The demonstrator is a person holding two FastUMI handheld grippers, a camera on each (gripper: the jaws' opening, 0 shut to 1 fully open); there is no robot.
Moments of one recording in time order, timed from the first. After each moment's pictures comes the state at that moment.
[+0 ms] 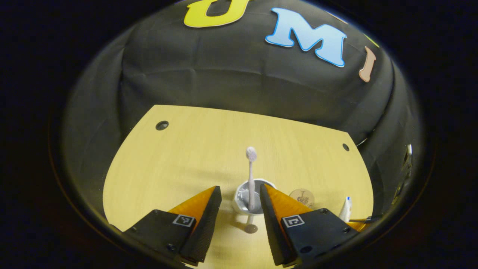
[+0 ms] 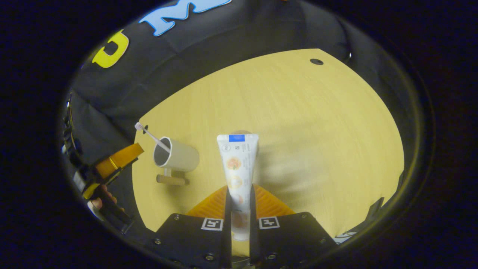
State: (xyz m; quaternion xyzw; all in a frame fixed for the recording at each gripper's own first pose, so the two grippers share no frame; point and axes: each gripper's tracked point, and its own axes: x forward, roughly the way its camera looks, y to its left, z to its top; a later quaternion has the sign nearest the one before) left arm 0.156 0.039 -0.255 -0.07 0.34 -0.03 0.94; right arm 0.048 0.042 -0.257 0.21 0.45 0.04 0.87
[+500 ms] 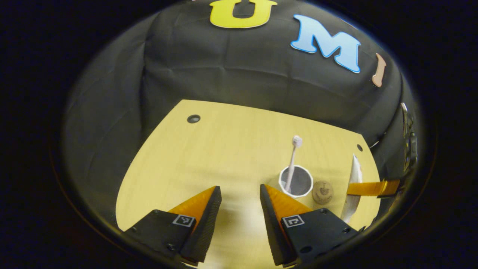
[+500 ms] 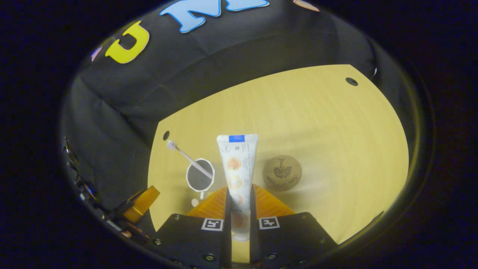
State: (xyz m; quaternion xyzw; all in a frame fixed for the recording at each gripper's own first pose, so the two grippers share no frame) left arm 0.101 0.129 -0.257 -0.08 0.34 0.04 0.94; right arm 0.113 0.111 -0.213 0.20 0.42 0.09 0.88
